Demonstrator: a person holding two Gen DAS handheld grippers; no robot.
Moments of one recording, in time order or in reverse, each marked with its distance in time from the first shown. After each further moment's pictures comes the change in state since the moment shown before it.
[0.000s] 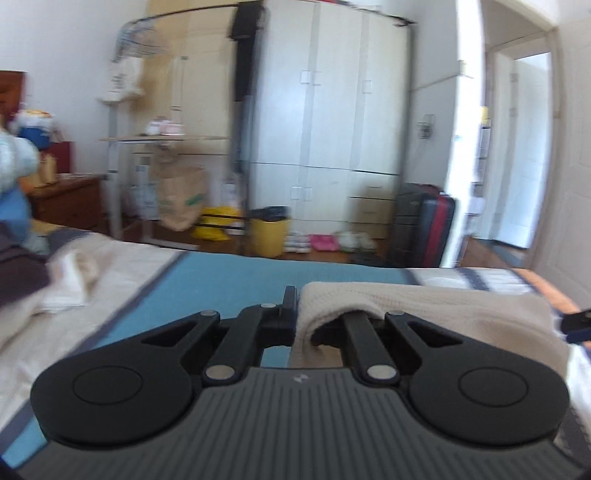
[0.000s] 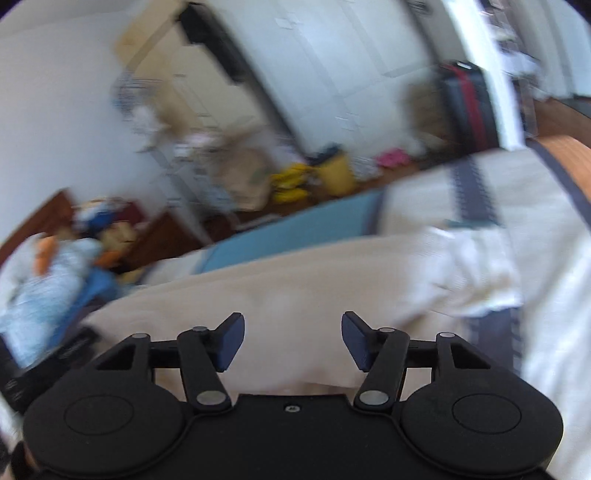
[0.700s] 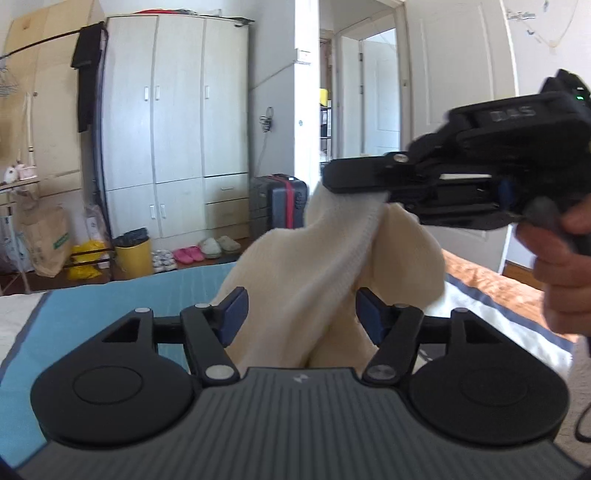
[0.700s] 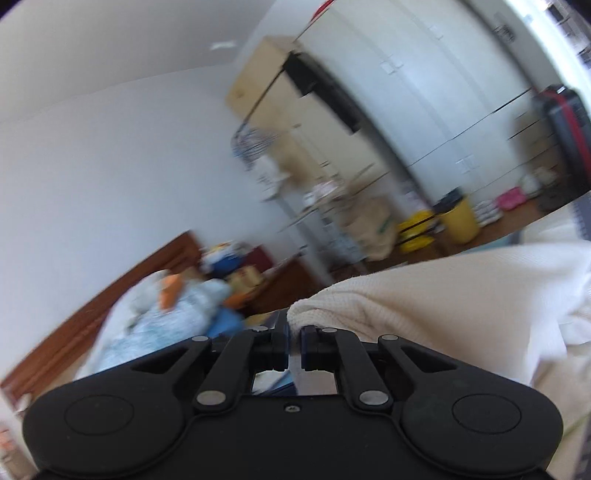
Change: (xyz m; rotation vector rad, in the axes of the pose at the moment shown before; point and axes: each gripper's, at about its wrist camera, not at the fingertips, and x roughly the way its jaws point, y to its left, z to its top) left arm -0.031 -0.103 -0.031 0.206 -0.022 -0.509; right arm -0.027 0.071 -0.008 -0.116 -0.131 0.582
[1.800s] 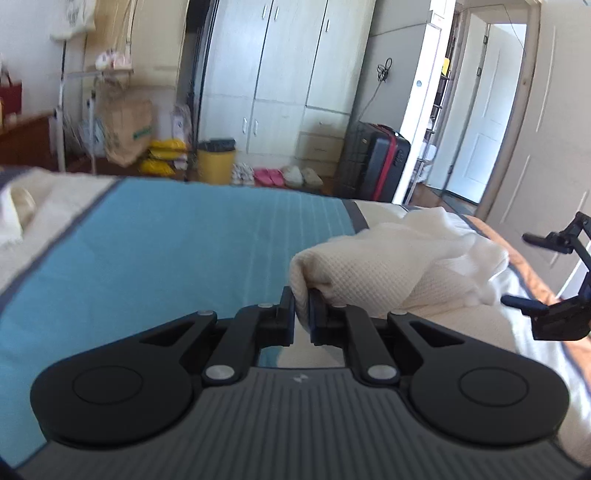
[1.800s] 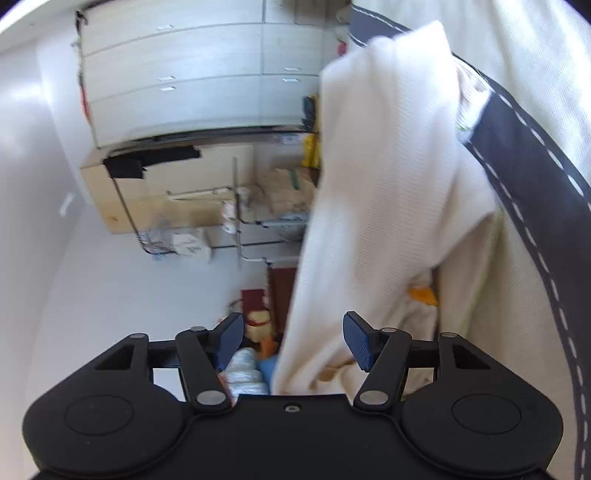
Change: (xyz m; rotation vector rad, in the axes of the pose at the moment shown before) left arm 0.013 0.075 -0.017 -0.233 0.170 0.267; right arm -0.029 -0.173 -0.032 0.924 -0.015 -0.116
